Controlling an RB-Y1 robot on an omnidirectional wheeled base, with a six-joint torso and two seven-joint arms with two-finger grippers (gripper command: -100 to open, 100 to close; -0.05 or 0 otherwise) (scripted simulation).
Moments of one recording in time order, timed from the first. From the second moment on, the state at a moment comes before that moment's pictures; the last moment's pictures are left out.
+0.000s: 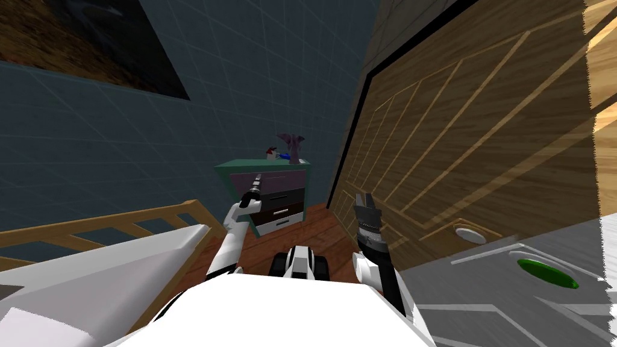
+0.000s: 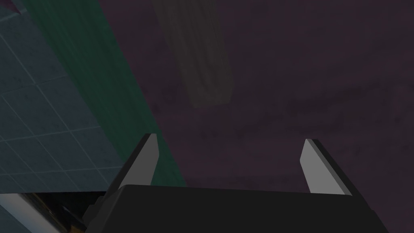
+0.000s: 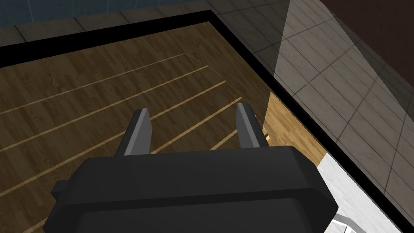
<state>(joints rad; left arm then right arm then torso) -0.23 0.08 0.44 -1.63 -0.20 0.12 -0.10 0.50 -0.03 -0.05 -2.20 0.06 -0.62 -0.11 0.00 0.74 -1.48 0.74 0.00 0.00</state>
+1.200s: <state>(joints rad) -0.53 0.04 0.70 -1.30 -0.26 0.07 -0.18 0.50 -0.03 -0.05 -2.20 0.06 -0.62 -0.11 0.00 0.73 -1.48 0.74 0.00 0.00</state>
